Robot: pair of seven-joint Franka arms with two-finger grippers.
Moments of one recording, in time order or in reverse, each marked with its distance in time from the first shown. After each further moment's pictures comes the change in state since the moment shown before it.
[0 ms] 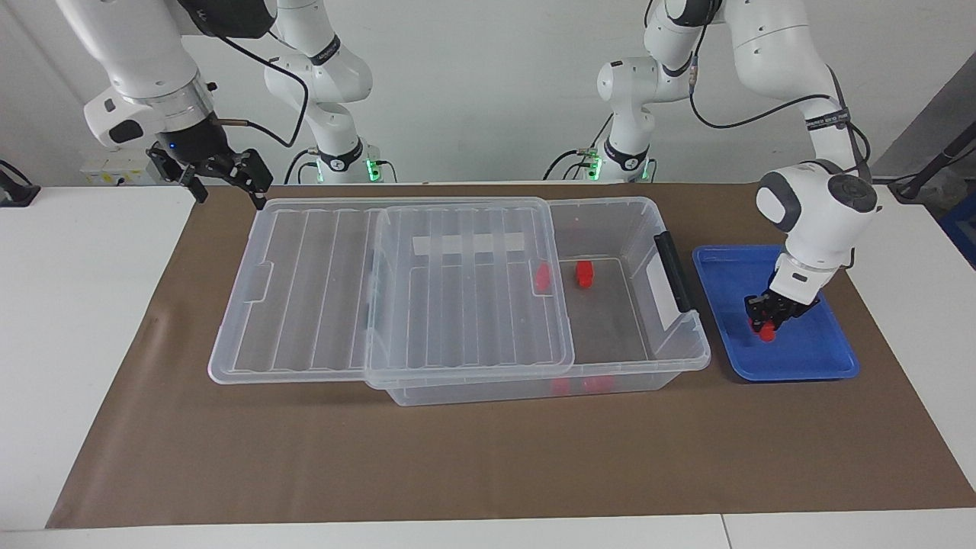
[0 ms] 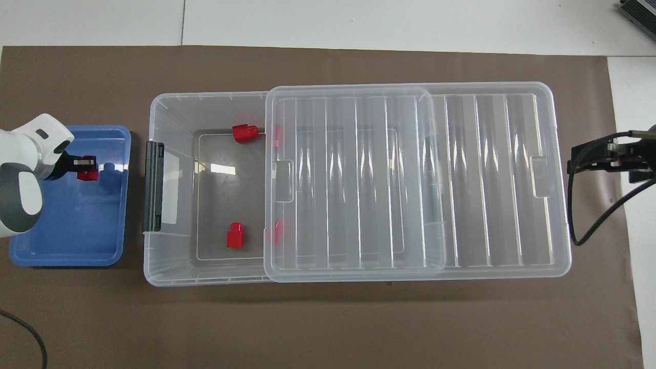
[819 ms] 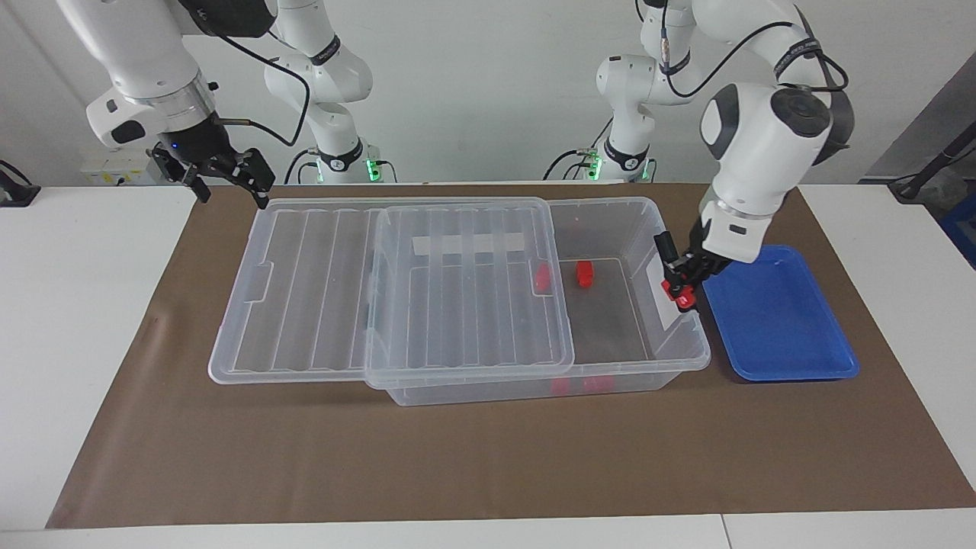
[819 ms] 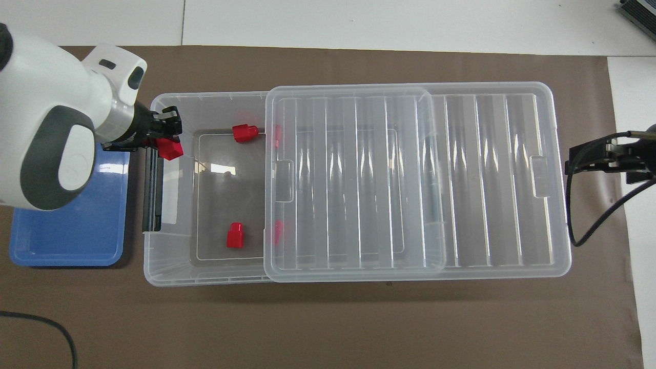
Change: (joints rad) left arm -0.256 -0.069 -0.108 0.274 -0.054 -0.382 -0.612; right arm 0.001 0.000 0.000 0.000 0.012 -0.004 0.000
